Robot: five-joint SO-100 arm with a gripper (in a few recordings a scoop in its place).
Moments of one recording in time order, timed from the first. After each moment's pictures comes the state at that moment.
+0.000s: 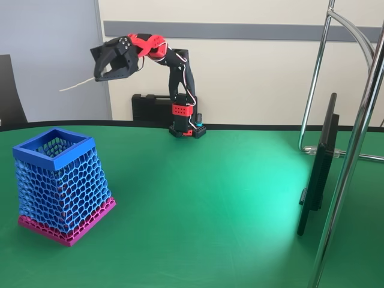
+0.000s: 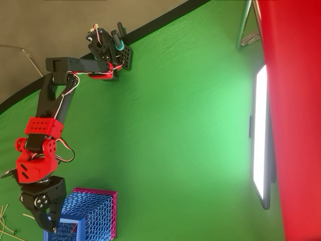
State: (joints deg) arm 24.6 75.9 48.1 39.1 15.7
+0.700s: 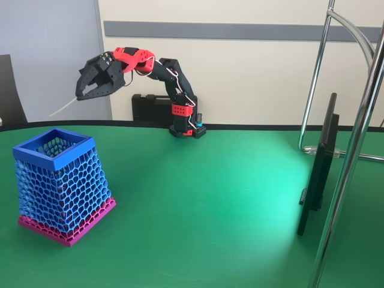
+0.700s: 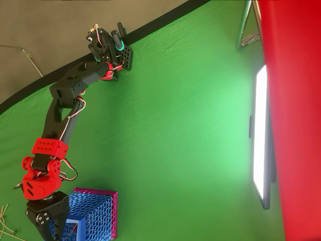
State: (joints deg) arm 26.1 53.6 23.5 42.5 22.3
